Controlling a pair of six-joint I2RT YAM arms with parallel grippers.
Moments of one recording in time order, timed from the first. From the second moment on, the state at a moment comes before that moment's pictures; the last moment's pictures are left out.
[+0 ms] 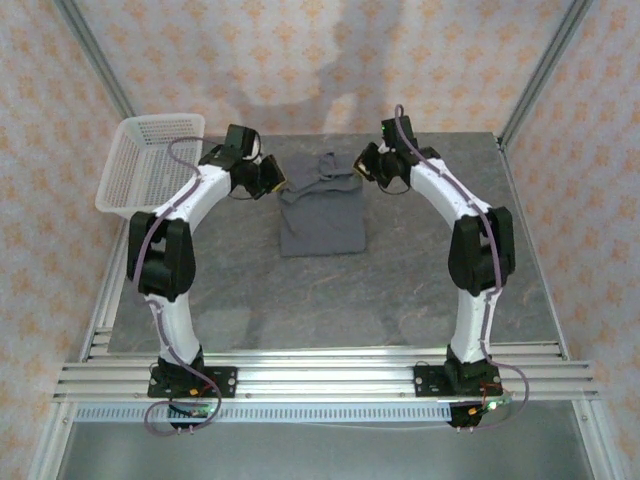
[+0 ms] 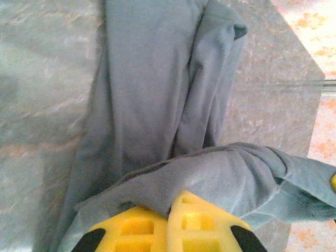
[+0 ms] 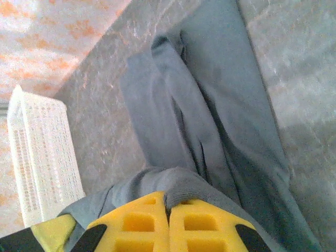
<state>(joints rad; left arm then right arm) -0.17 1.97 1.64 -0.56 0.39 -0.80 0.29 2.02 1.75 -0.52 -0.34 0.89</state>
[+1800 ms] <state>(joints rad) -0.26 1.95 1.17 -0.28 0.48 -0.78 0.28 1.98 1.25 -0.36 -0.50 0.73</state>
